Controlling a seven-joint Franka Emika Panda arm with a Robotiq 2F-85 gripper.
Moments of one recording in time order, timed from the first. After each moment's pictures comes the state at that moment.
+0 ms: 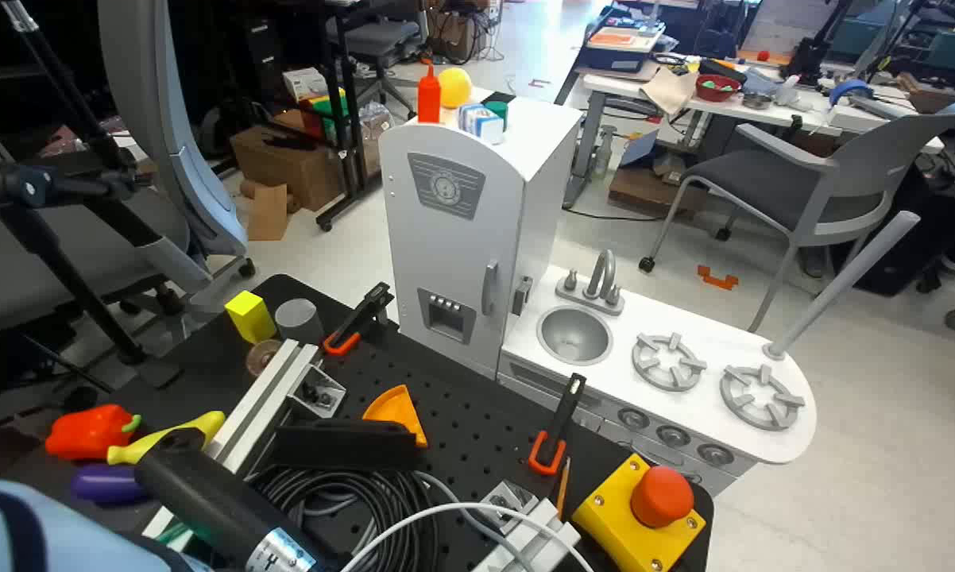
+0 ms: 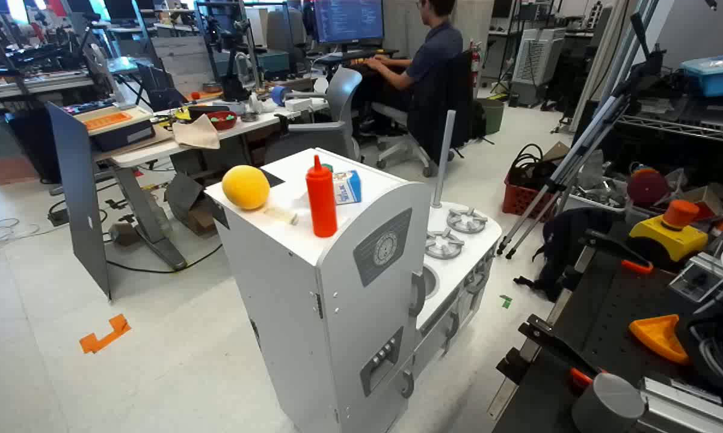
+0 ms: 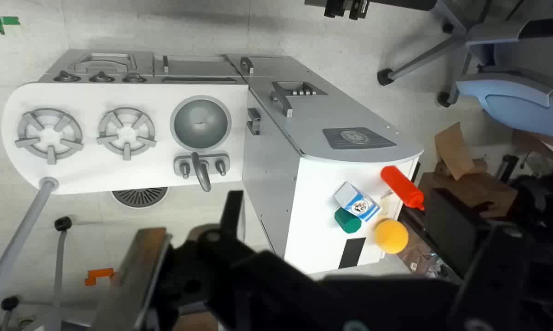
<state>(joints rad) 0.03 -0.43 -0.37 -2.15 0.18 1.77 -0.52</state>
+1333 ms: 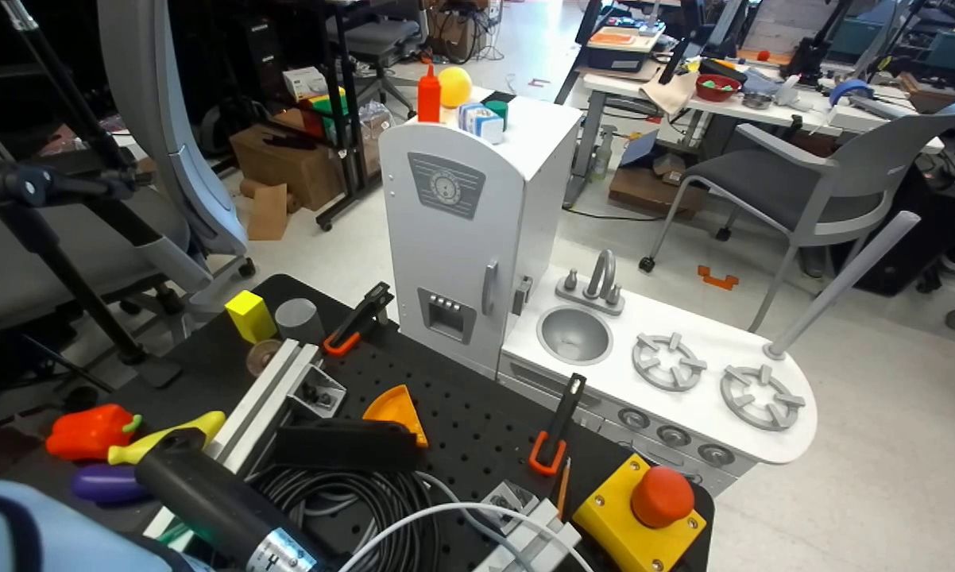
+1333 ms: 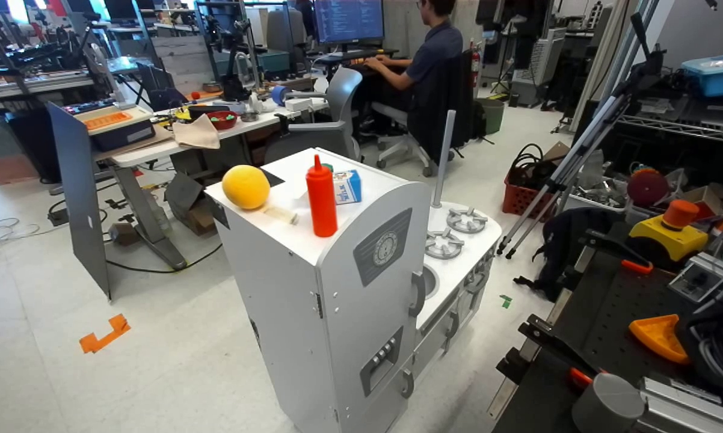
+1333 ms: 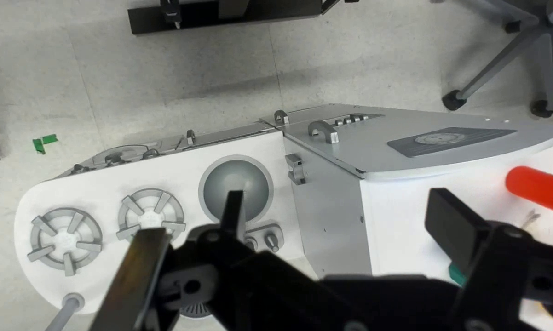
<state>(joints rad) 0.01 0.13 -0.14 -1.96 0.18 1.93 -0.14</state>
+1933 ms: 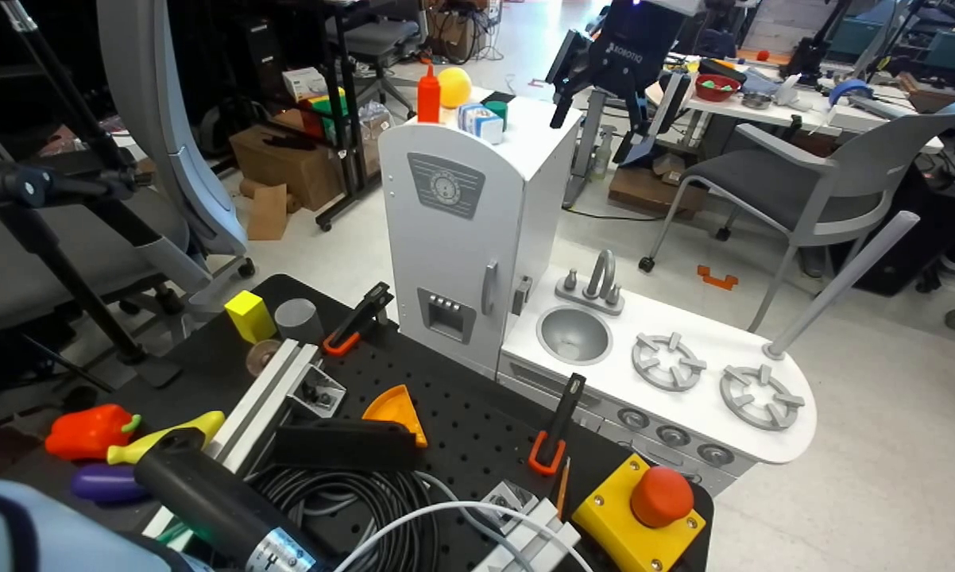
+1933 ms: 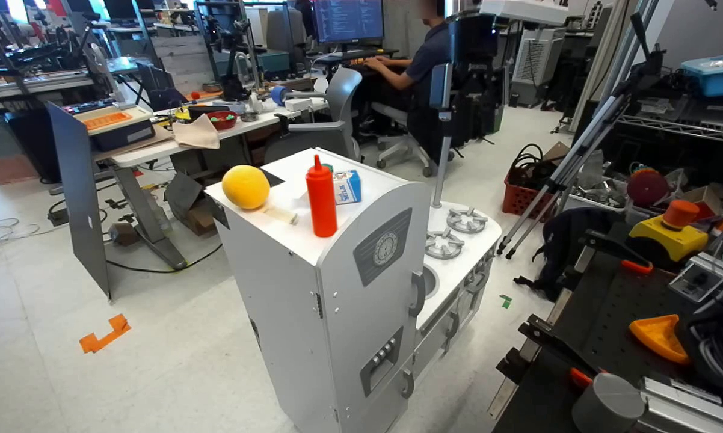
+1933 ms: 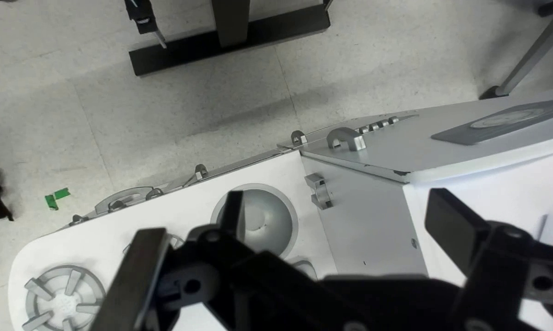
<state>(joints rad) 0.01 0.40 -0.09 -1.84 0.17 1.98 0.04</state>
